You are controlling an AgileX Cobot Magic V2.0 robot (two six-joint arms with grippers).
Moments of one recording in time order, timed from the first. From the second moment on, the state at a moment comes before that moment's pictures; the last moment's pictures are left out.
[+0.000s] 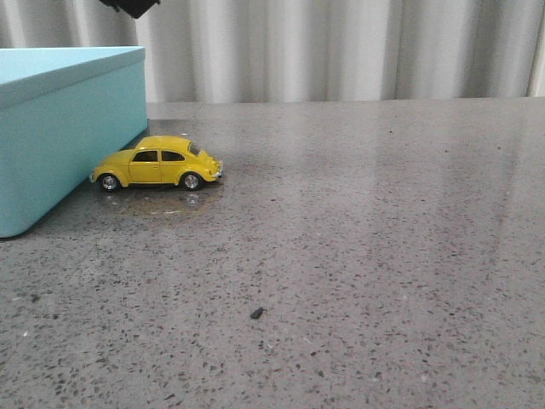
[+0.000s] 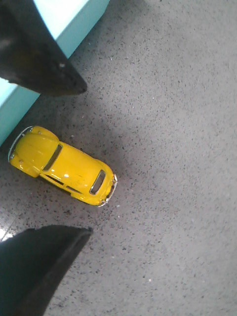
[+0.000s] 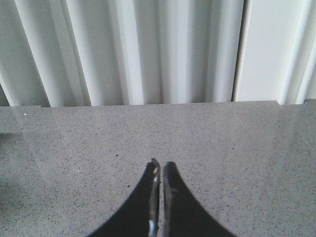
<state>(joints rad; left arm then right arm) -0.35 1.51 -1.47 -0.40 0.99 0.80 -0.14 0.53 -0.86 0.16 0.58 -0.12</state>
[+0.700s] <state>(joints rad) -0.50 1.66 -1.47 -0.21 1.02 0.93 -0.14 0.53 -0.86 0.16 0.57 -0.12</state>
